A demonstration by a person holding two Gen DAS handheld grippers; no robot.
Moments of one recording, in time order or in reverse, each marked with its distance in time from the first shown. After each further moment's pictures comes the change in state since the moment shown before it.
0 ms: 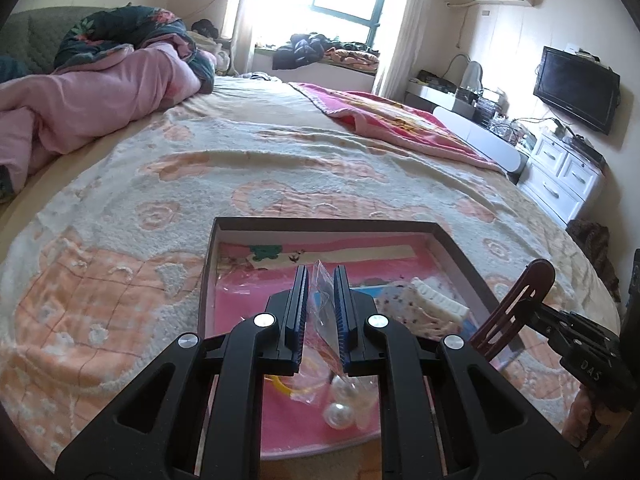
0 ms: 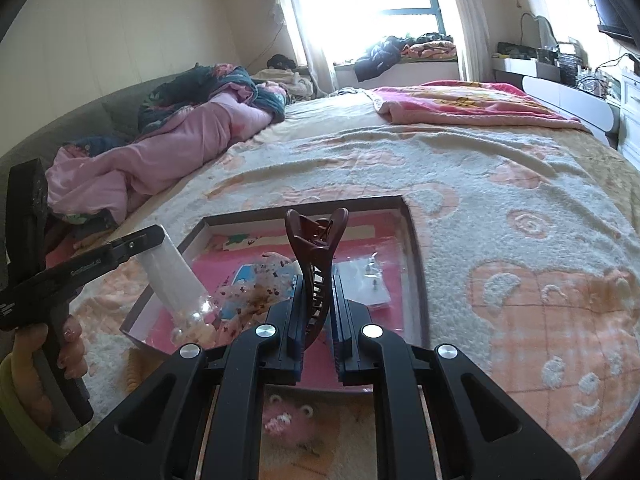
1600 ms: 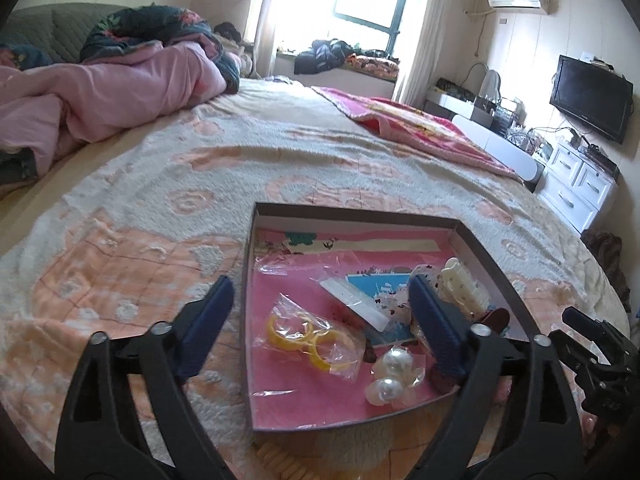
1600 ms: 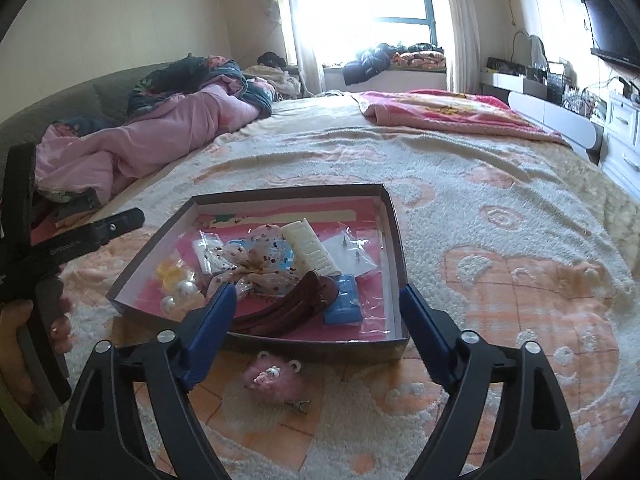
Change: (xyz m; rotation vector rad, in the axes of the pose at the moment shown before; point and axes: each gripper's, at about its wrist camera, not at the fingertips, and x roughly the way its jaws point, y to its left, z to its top) left arm -0.026 0.021 -0.019 -0.027 -0.039 0.063; right arm -0.027 0.011 -0.027 -0.065 -0.020 -0.103
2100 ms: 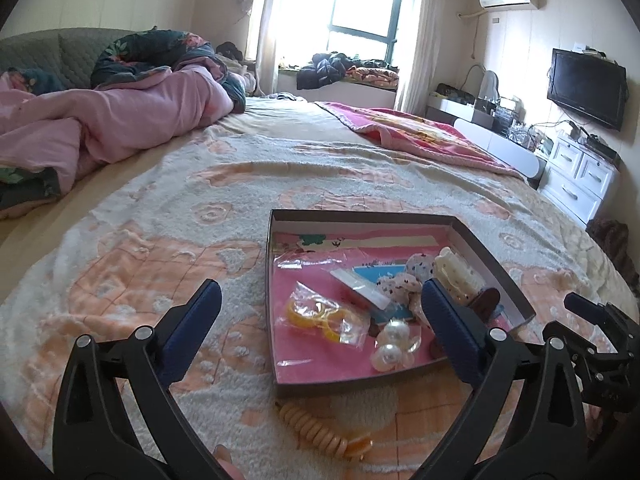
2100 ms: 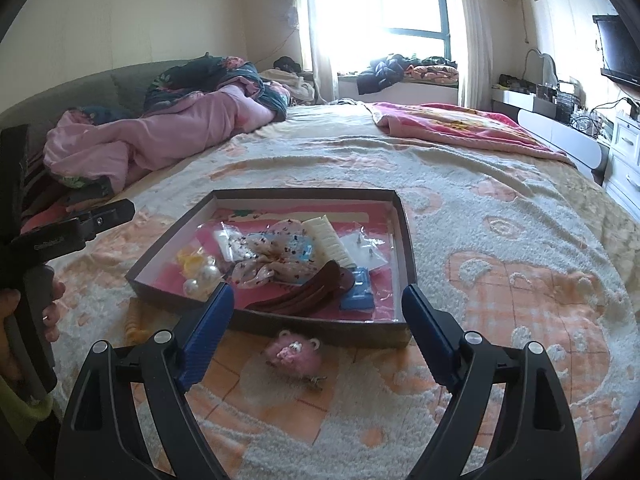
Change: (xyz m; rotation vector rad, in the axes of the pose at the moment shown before) left arm -0.039 -0.004 -0.013 0.056 -0.039 0.041; right arm -0.022 0.015 -0.013 -0.062 -0.021 0.017
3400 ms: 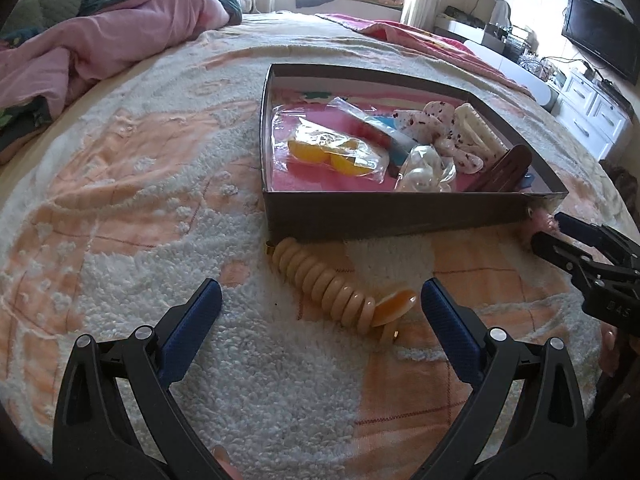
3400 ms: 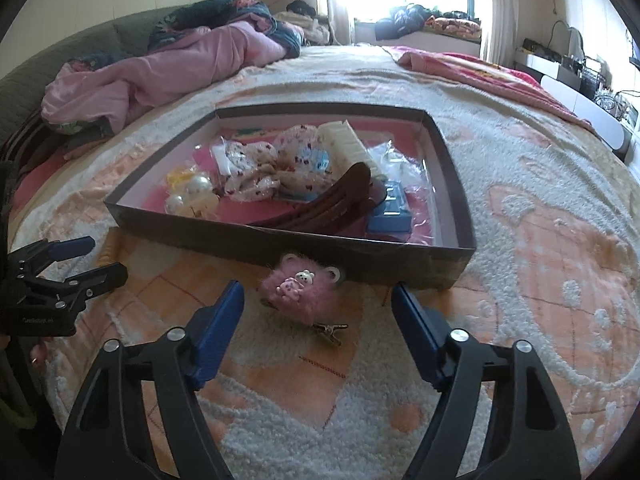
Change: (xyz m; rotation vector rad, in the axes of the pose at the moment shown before) left arm 0.027 0.002 -0.084 0.020 0.309 0.020; right arm 0.057 0.007 -0.035 -0.036 0.225 0.036
